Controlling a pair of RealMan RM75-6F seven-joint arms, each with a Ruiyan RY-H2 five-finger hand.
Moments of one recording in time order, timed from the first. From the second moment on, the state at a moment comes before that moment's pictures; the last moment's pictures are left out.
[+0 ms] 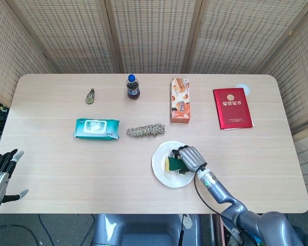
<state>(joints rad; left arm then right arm) -0.08 -1.02 0.03 -1.71 1.49 1.38 0.07 0.67 -1.94 0.00 -0.71 -1.56 1.01 0.45</state>
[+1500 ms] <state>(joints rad) -0.08 -1.02 0.04 -1.71 1.49 1.38 0.07 0.69 -1.91 0.02 -0.77 -1.61 1.14 0.16</state>
